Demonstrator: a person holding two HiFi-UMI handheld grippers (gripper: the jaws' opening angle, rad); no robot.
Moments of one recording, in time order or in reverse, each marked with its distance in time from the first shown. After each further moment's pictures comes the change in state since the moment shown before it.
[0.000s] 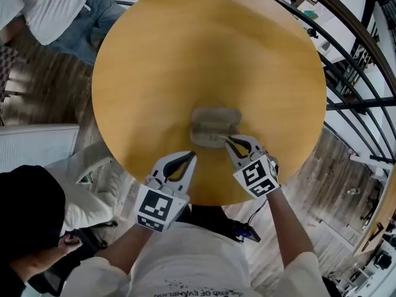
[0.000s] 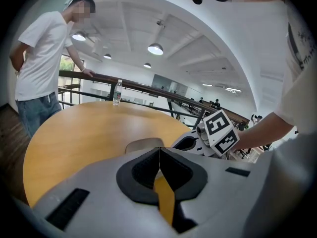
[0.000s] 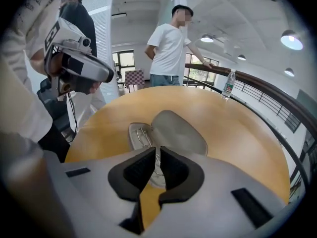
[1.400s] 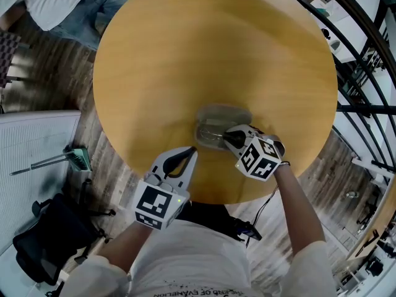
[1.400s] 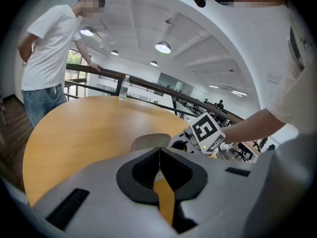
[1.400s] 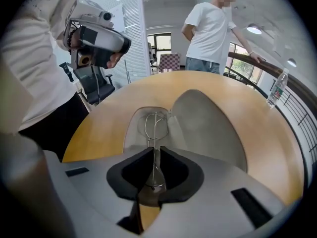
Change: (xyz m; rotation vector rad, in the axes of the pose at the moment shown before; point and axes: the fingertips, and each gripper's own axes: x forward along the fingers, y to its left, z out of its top) left arm 0.019 0.009 -0.005 -0.075 0.024 0.035; right arm 0.042 0.007 -0.029 -0.296 0.158 0.343
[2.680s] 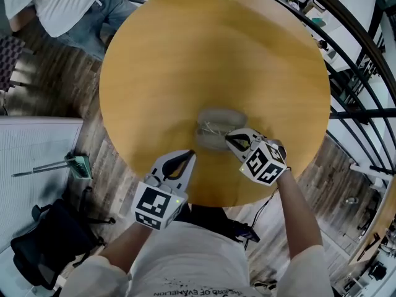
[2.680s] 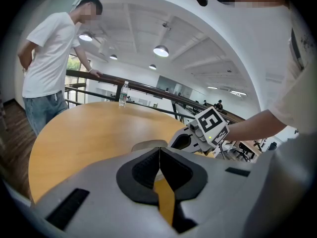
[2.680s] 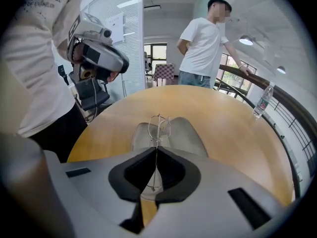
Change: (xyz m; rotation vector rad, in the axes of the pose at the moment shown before) left arm -0.022 0.001 0.008 0.029 -0.039 0.007; right arm -0.037 -0.008 0.034 -0.003 -0.101 -0.099
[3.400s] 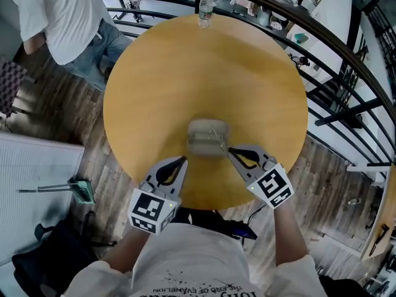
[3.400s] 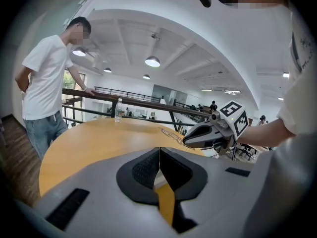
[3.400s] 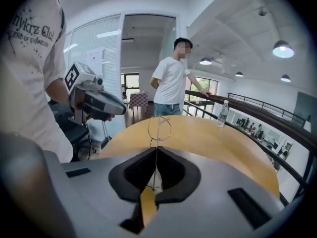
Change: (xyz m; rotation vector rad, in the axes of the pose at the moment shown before) left arm -0.053 -0.031 0.036 0.101 -0.107 -0.001; right arm -0.126 0.028 0.067 0.224 -0.306 -0.274
